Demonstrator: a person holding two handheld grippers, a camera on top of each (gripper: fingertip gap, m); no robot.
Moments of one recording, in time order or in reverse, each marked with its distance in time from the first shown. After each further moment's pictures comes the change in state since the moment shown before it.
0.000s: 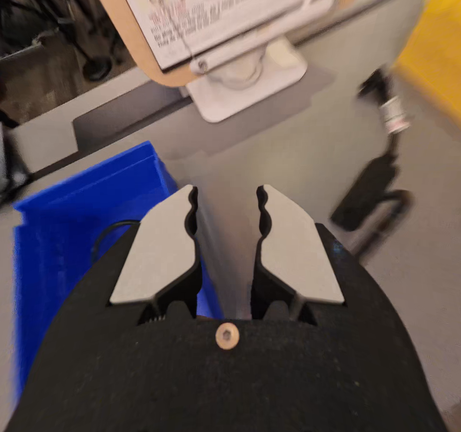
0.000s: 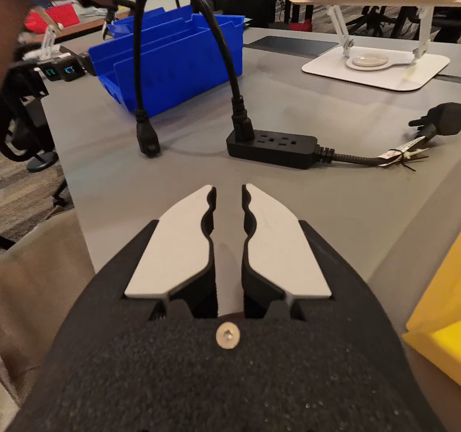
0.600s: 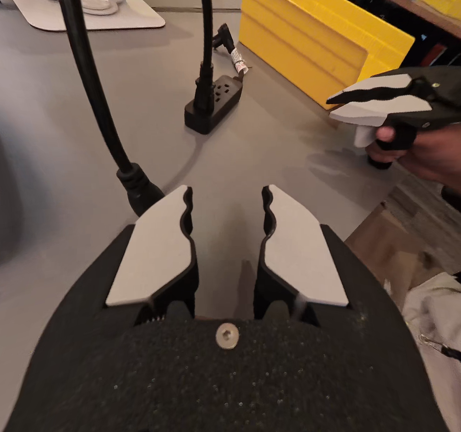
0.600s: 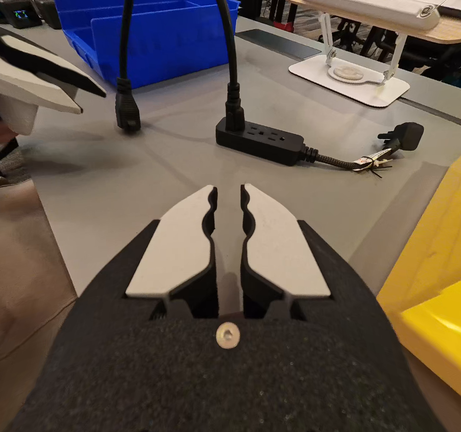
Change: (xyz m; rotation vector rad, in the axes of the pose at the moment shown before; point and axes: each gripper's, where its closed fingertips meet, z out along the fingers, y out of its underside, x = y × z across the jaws) left arm 0.166 0.156 -0.053 0.251 0.391 -0.198; right arm 0.001 0.009 -0.004 -0.037 0.094 -0.165
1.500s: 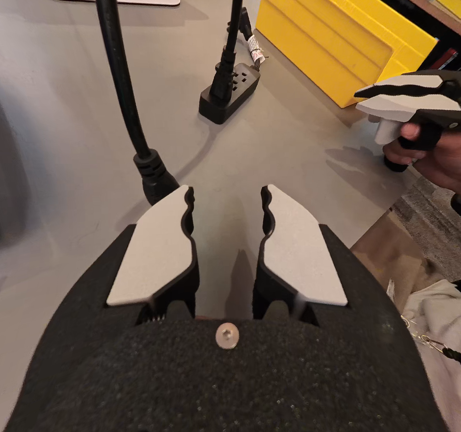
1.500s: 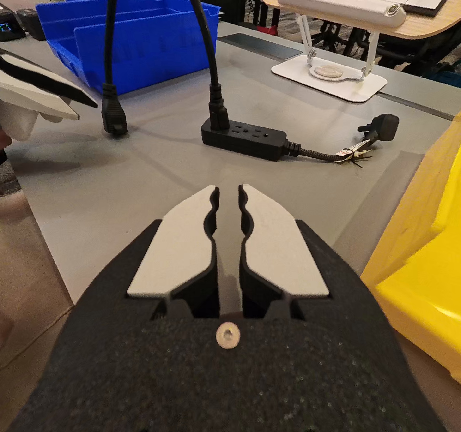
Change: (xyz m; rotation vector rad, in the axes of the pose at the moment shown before) left arm -0.016 0.008 0.003 -0.038 -0.018 -0.071; right arm 0.014 0.001 -0.009 0.017 0.048 0.037
